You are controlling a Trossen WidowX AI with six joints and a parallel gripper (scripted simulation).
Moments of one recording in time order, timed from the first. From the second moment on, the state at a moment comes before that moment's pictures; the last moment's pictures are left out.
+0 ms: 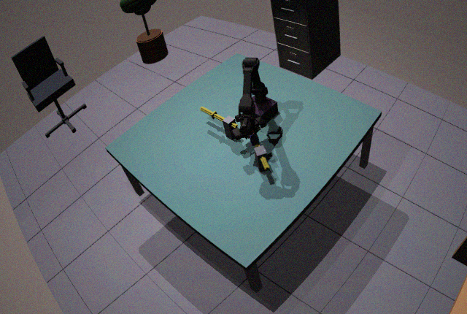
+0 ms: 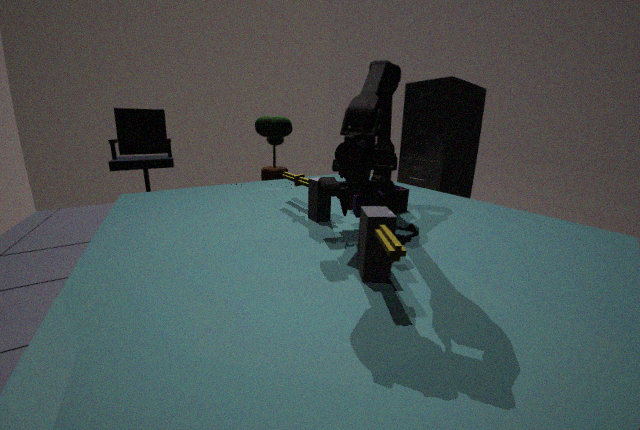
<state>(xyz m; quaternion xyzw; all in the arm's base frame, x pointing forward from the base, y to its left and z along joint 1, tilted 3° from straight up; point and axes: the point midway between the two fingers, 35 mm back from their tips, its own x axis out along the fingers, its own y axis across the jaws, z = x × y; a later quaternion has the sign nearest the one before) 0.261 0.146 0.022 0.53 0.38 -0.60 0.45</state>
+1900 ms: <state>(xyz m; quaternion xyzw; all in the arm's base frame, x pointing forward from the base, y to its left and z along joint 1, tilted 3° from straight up) 0.259 0.141 0.043 0.64 0.46 -0.50 0.37</state>
